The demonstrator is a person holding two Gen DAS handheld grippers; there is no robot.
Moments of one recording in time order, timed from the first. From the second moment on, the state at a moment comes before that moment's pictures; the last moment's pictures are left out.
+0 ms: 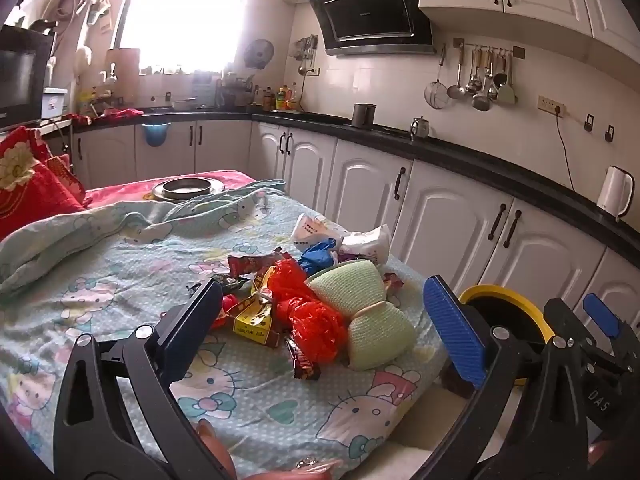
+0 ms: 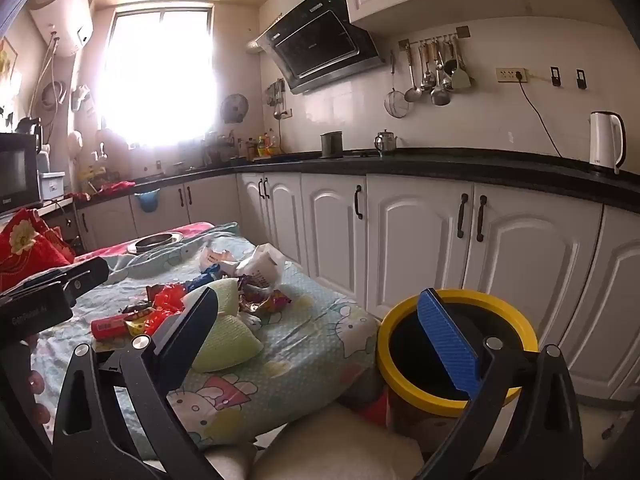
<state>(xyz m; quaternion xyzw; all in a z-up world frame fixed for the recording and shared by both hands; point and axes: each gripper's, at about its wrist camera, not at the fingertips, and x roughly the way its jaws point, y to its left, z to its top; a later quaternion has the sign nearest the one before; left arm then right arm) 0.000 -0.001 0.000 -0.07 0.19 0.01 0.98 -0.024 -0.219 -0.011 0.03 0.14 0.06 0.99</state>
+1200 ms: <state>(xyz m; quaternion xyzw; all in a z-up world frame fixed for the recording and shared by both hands) -0.004 0.000 -0.003 -0.07 0.19 0.01 0.98 -0.024 -0.214 -0.013 0.02 0.15 0.05 0.99</state>
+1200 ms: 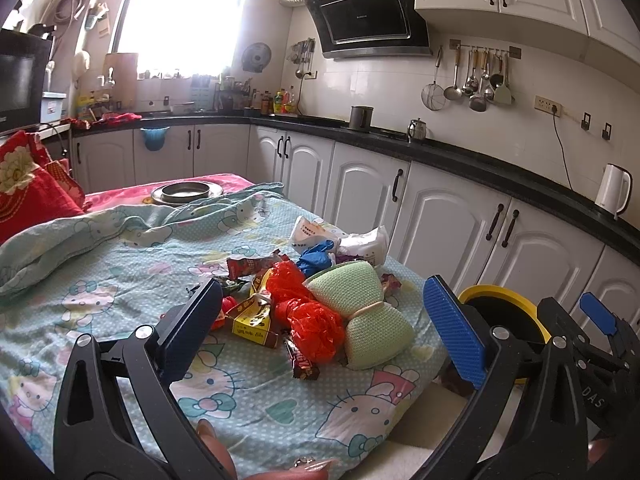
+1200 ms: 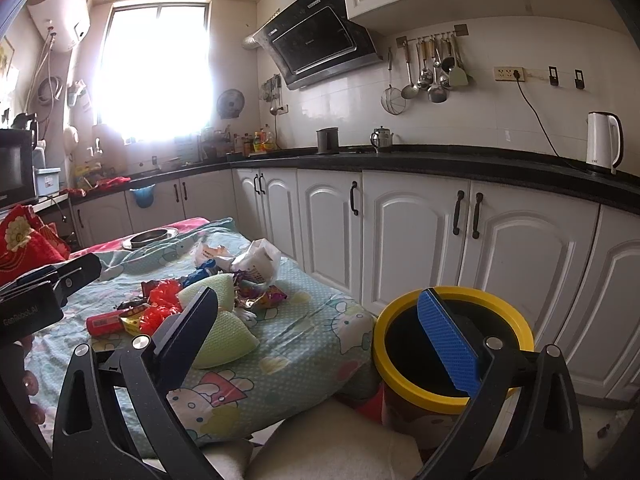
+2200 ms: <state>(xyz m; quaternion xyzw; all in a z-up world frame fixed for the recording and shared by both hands) 0.009 0.040 -0.007 -0.10 0.20 0.04 0.97 -0.002 -0.187 -0.017 -0.02 0.19 0.12 0.97</state>
